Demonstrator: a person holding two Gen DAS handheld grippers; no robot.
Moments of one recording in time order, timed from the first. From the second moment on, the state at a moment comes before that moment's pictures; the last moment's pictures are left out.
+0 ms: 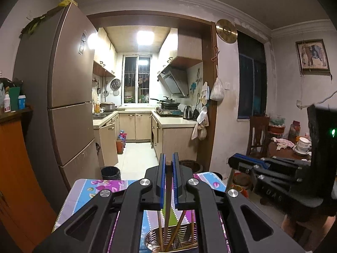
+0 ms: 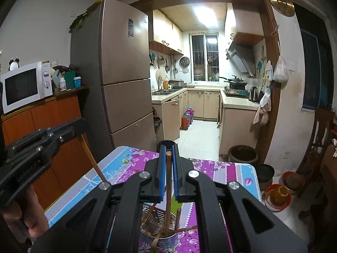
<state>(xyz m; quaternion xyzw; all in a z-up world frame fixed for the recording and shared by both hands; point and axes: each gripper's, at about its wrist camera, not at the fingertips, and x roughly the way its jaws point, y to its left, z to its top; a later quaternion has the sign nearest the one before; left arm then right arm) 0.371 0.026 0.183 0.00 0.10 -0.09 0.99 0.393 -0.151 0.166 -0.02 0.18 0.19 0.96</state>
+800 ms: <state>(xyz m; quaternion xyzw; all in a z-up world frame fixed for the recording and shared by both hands) 0.399 0.023 0.159 0.01 0.13 -0.08 0.99 0.409 -0.147 0.147 -0.01 0.20 0.21 0.96</state>
